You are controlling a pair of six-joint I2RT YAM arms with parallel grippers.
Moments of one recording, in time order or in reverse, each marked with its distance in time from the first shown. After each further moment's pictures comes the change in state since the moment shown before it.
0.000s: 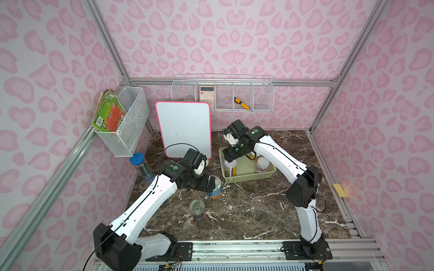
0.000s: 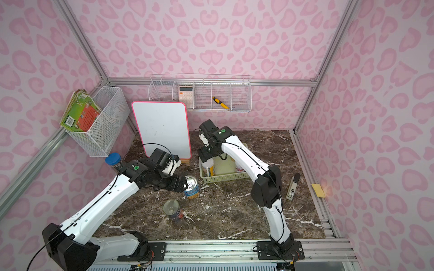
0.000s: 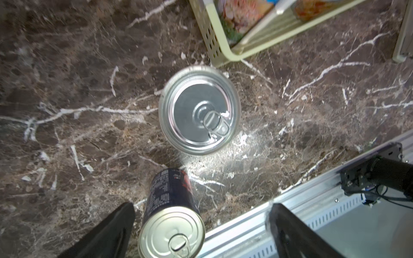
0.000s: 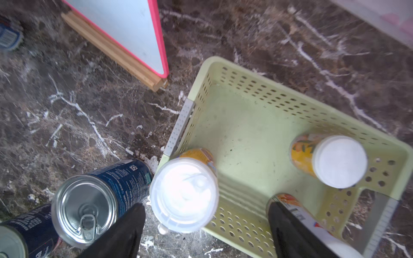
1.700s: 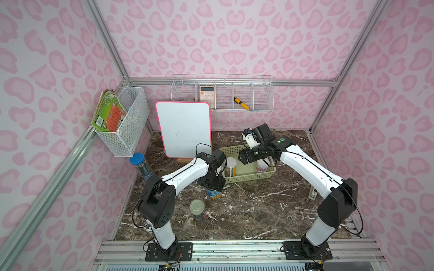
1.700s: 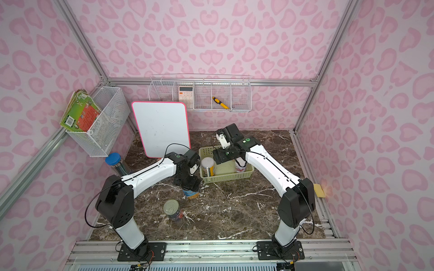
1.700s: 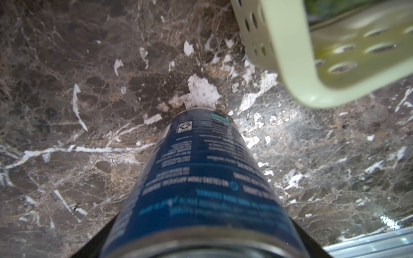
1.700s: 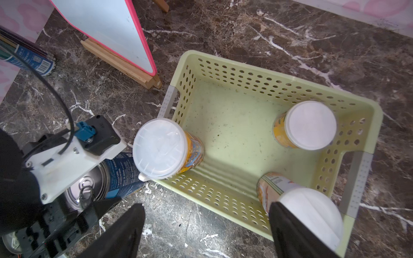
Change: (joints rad) left arm -0.070 0.478 0.140 0.037 -0.157 0.027; right arm -0.099 -0.348 -0.509 0.278 -0.087 0.018
